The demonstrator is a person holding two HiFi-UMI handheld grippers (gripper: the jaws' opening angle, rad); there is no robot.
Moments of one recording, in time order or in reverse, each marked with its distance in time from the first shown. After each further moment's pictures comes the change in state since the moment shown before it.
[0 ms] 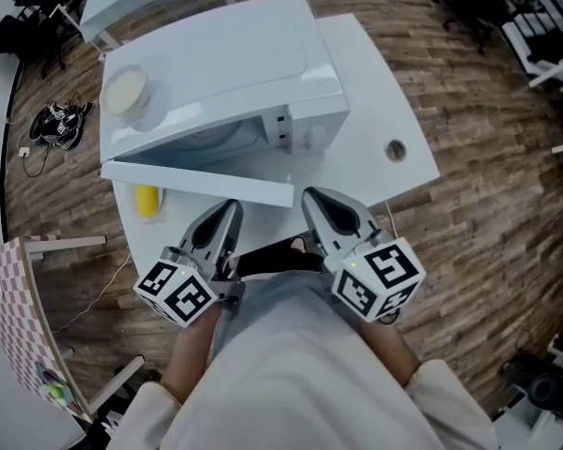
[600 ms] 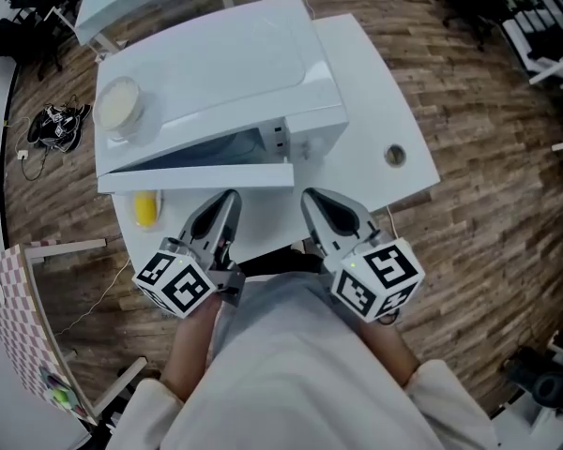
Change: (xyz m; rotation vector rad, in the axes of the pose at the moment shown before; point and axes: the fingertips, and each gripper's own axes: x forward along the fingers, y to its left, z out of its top) left arm 0.030 0.014 0.018 -0.029 -0.003 0.002; right arm 0.014 -0.014 0.008 0.021 0.010 -0.011
